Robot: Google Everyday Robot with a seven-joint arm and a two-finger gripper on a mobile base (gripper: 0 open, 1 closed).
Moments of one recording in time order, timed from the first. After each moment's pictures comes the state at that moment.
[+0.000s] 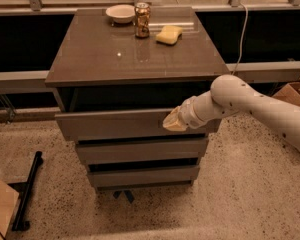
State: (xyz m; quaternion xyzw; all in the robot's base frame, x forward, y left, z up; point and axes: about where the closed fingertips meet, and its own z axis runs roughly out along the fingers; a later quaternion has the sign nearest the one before) arm 0.640 -0.085 0.660 -0.61 0.71 0.14 0.33
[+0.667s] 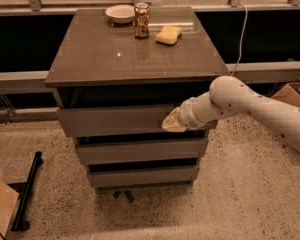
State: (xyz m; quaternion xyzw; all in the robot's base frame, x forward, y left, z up) arm 0.639 -0.081 0.657 -0.61 0.71 0.14 0.33
